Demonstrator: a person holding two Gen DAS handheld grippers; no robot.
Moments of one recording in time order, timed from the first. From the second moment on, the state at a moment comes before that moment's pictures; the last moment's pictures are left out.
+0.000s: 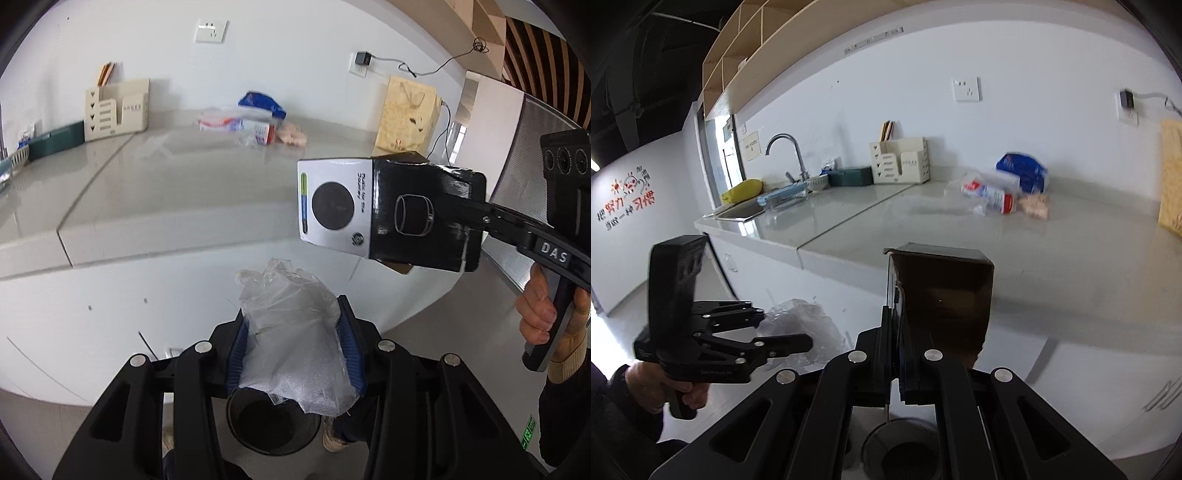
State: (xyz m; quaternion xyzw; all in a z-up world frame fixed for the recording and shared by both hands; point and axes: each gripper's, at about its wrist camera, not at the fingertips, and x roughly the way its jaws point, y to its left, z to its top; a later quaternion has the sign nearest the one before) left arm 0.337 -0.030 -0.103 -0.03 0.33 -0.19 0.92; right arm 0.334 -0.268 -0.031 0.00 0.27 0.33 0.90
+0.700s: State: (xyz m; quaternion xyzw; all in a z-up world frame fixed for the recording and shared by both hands) left arm 0.374 -0.050 -0.260 -0.04 0.50 -0.19 0.84; right arm 0.356 -0.267 -0.213 0.03 0.45 0.33 0.83
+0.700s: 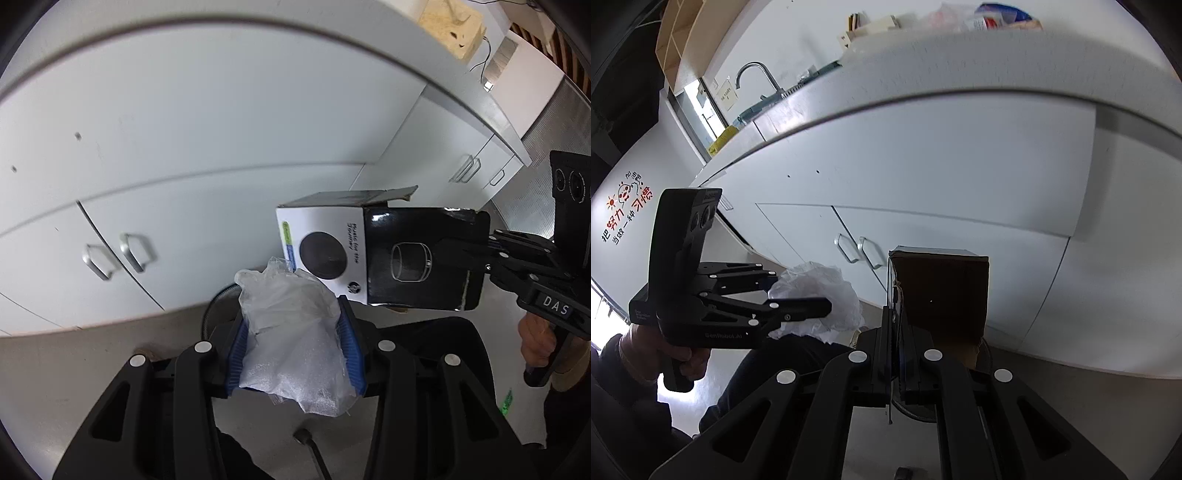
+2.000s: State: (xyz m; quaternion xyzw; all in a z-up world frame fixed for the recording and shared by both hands) left arm 0.411 -0.050 -0.254 0.00 0.51 -0.22 0.83; right arm 0.417 -0.275 -0.205 0.06 0.42 0.31 0.85
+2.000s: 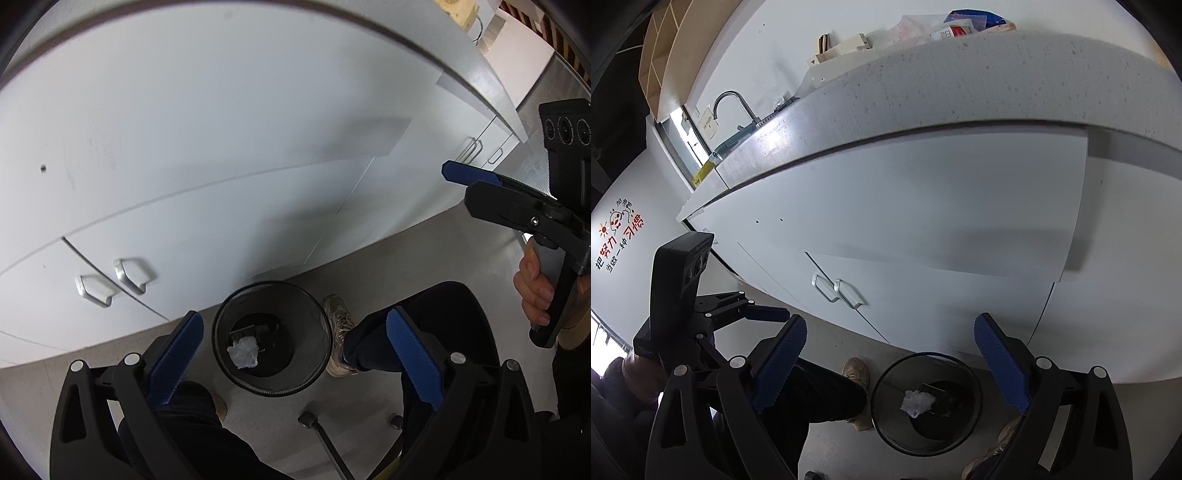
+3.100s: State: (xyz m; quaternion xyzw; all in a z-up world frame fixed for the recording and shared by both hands) left arm 0.499 0.003 -0.030 0.09 0.24 -0.19 0.95; right arm 0.528 -0.242 -0.002 -0.04 0.21 0.31 0.93
